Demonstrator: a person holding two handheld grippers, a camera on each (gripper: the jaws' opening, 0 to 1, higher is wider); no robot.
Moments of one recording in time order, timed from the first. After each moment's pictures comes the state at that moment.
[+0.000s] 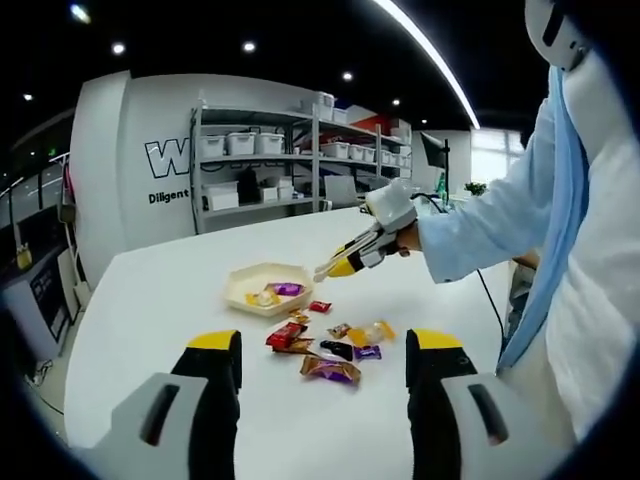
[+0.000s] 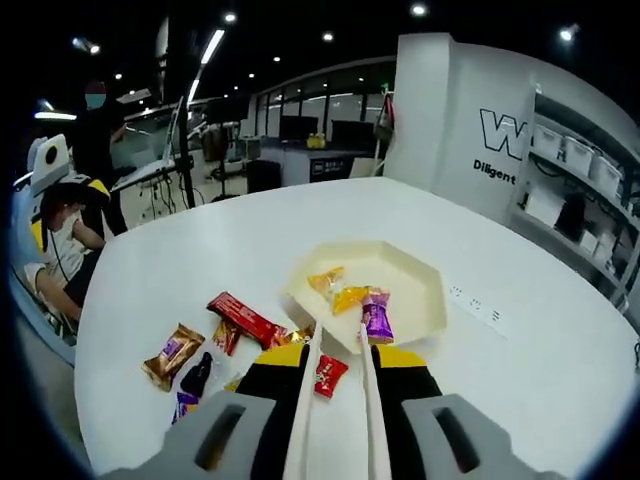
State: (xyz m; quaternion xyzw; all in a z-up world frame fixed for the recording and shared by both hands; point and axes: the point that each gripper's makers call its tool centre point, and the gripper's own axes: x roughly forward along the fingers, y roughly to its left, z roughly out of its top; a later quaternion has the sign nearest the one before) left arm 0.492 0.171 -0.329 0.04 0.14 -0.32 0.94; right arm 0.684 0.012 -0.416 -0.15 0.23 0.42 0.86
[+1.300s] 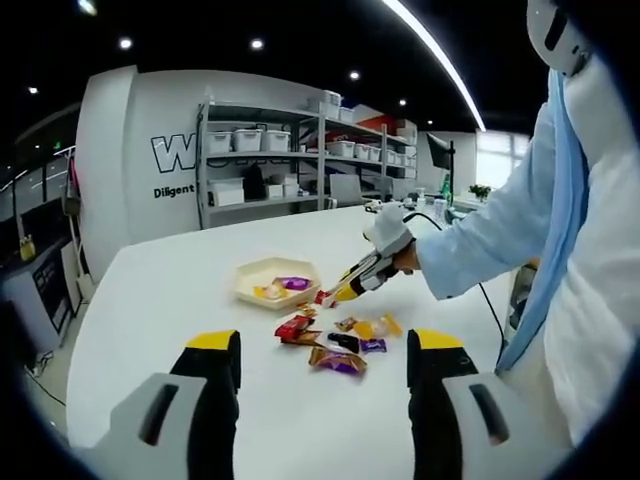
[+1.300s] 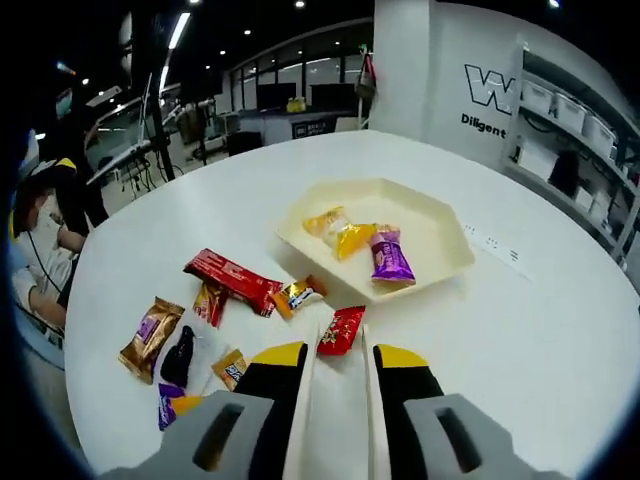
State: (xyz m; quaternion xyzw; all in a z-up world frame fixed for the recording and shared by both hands) left arm 0.488 0.191 -0.333 0.03 0.14 -0.31 0.94; right arm 0.690 0.014 -0.483 -0.16 0.32 0.38 0.85
